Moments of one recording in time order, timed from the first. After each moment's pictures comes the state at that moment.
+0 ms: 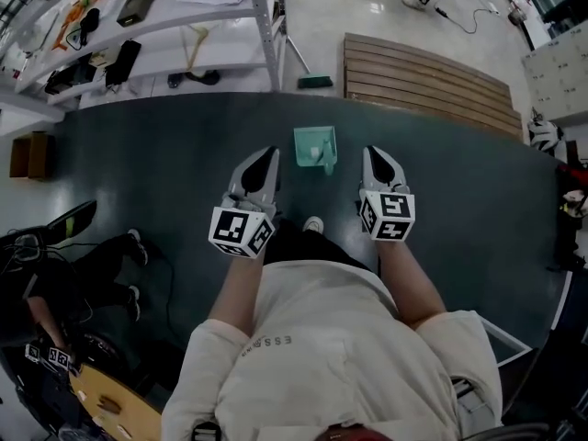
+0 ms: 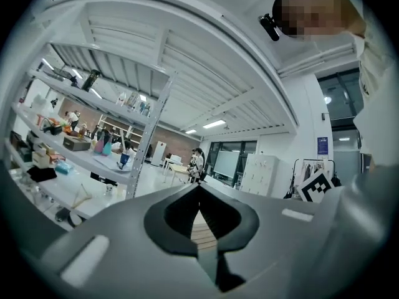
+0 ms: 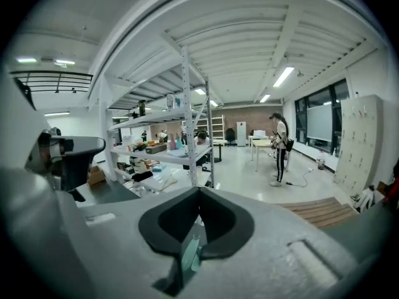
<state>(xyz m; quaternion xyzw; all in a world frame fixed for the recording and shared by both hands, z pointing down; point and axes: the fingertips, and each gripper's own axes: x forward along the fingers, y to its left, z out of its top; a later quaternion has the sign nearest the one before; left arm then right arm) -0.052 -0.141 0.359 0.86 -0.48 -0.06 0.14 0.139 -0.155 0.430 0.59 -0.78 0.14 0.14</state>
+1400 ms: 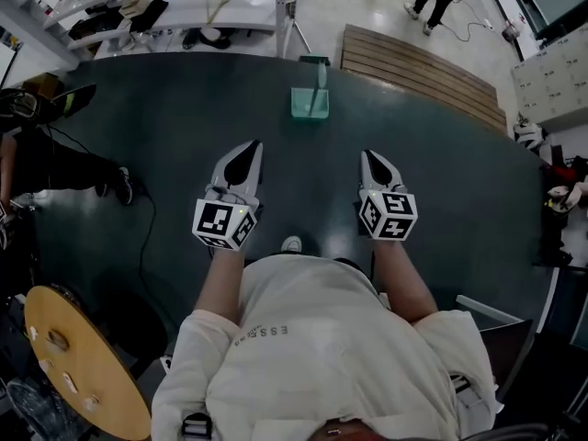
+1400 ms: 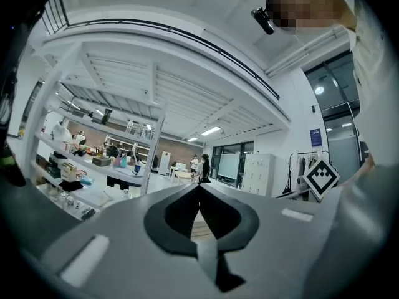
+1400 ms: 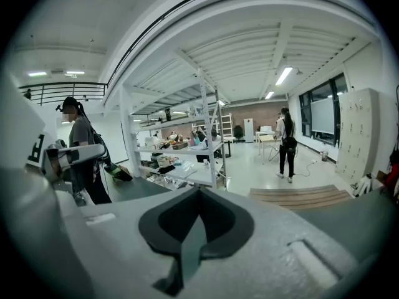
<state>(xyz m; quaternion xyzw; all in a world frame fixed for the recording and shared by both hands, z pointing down) -0.073 0.196 0.318 0.85 -0.51 -0.06 0.09 0.148 0.176 0.389 0.55 -0.81 0.17 0.14</state>
